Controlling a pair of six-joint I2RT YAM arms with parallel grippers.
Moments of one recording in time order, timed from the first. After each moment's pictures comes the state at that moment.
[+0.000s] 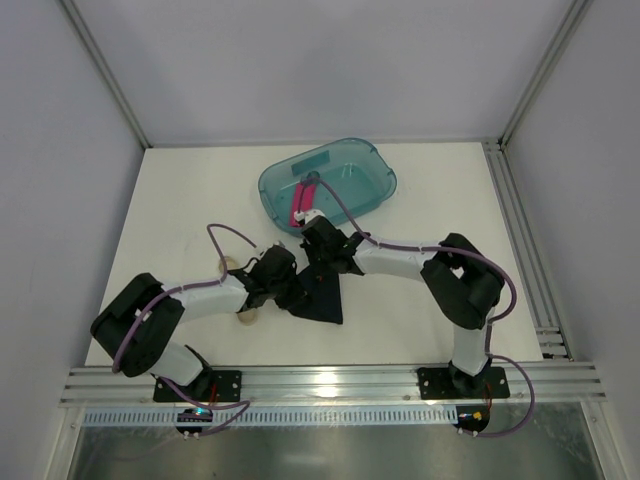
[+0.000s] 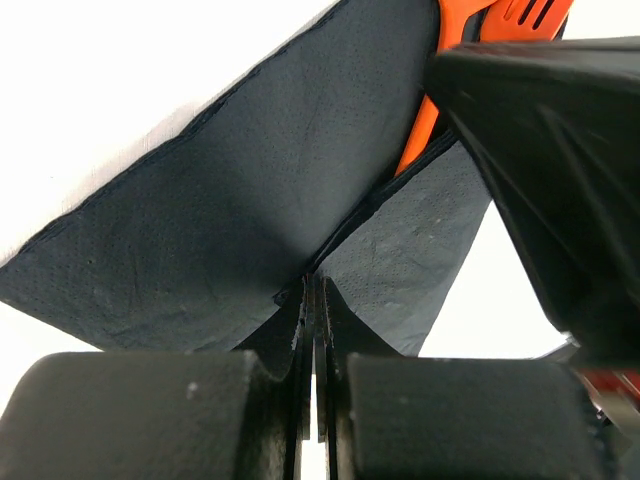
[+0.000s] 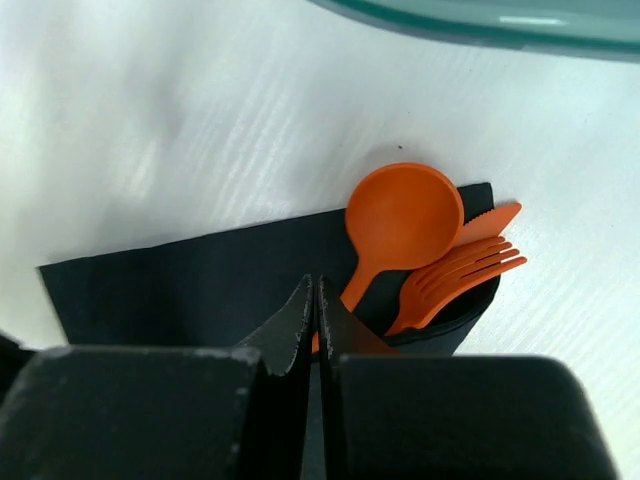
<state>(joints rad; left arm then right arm) -0.73 1.48 0.60 -0.04 0.06 -1.10 0.88 1.86 1.19 -0.22 0.13 0.33</state>
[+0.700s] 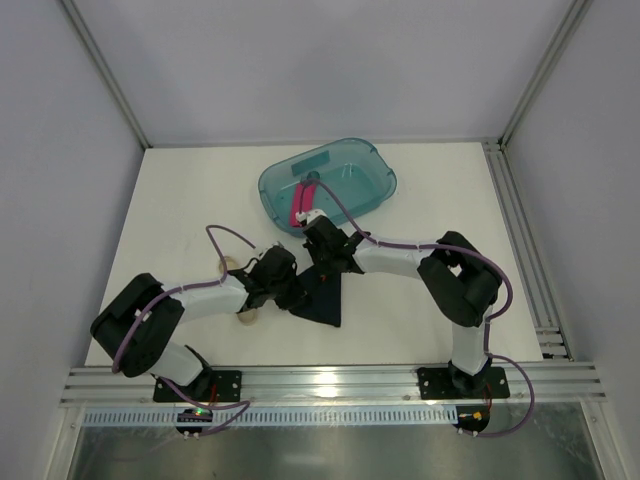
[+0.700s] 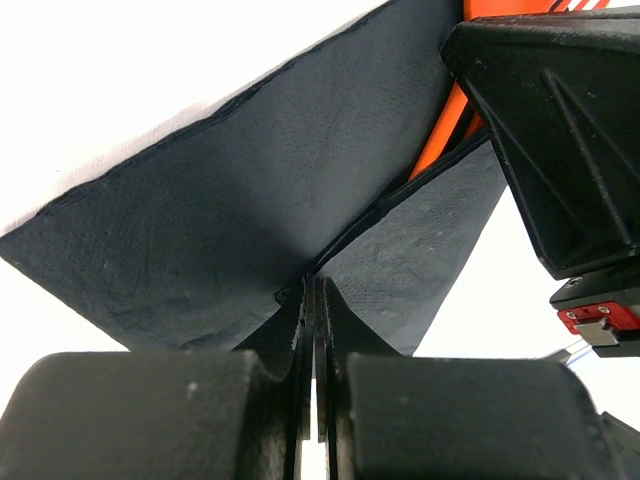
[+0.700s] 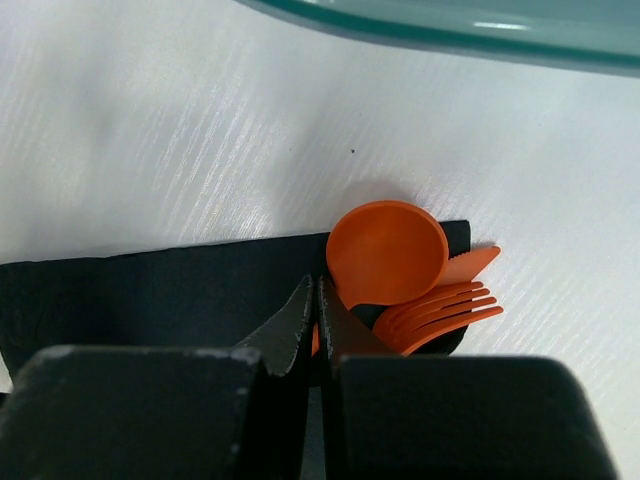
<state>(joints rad) -0.73 1.48 0.60 -0.05 0.05 -1.13 0.86 1.90 1.19 -0.22 0.17 0.27</state>
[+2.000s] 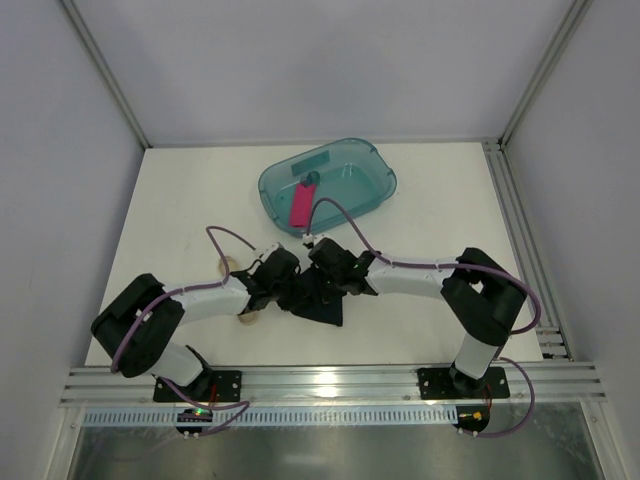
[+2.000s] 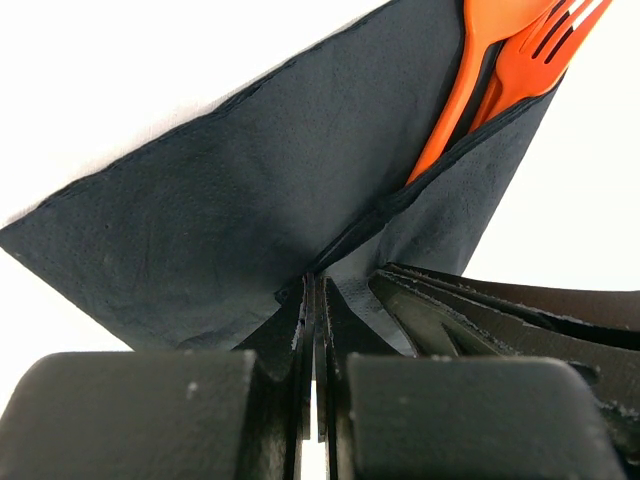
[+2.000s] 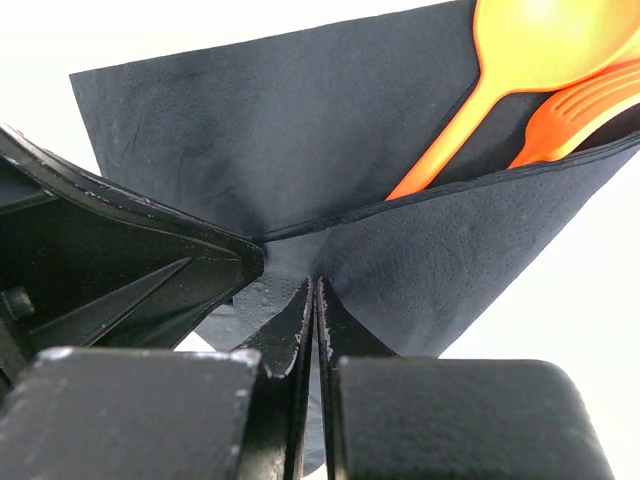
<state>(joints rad) -0.77 1.48 0.60 -0.06 -0.01 -1.18 0.94 1.74 1.00 -0.26 0.04 0.45</state>
